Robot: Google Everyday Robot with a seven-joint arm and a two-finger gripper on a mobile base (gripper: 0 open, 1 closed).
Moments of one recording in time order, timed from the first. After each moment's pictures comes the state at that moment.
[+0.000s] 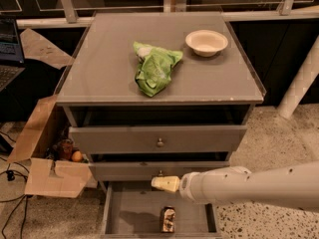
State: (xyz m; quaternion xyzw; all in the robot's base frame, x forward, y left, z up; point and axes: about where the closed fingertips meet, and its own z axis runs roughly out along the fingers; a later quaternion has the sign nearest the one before) arm 0.457 -0.078 0.525 0.11 0.95 0.23 0.17
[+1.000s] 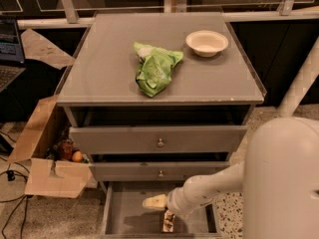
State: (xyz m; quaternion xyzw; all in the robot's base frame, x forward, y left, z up) arm 0.452 -0.041 0.361 0.08 0.97 0.24 0.04
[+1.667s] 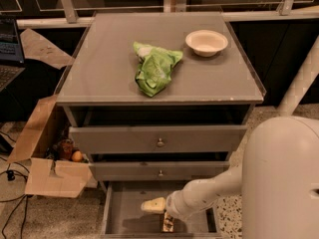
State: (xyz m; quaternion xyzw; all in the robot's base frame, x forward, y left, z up) arm 0.443 -0.033 0.355 0.07 0.97 0.24 0.04
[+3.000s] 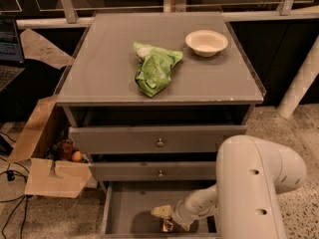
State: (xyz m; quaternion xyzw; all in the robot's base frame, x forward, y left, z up) arm 0.462 -0.064 0.202 0.15 0.96 0.22 0.01
